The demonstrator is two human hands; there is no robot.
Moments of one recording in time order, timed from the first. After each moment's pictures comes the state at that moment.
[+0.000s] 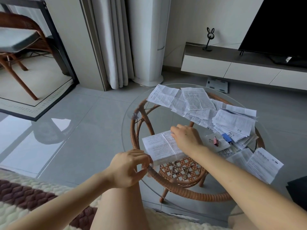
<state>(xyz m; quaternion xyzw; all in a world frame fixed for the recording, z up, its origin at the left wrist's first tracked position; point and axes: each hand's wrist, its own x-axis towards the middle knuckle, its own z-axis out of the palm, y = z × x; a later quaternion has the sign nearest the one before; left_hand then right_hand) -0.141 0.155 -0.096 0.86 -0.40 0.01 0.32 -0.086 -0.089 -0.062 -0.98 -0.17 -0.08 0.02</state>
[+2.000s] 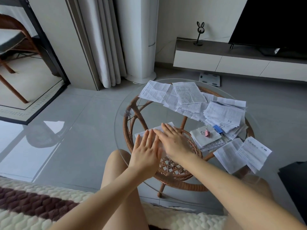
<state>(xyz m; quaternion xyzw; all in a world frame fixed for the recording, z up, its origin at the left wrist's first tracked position) -0.141 0.064 -0.104 0.97 -0.22 -0.03 0.05 -0.112 -0.080 -0.093 -0.98 -0.18 0.00 0.05</state>
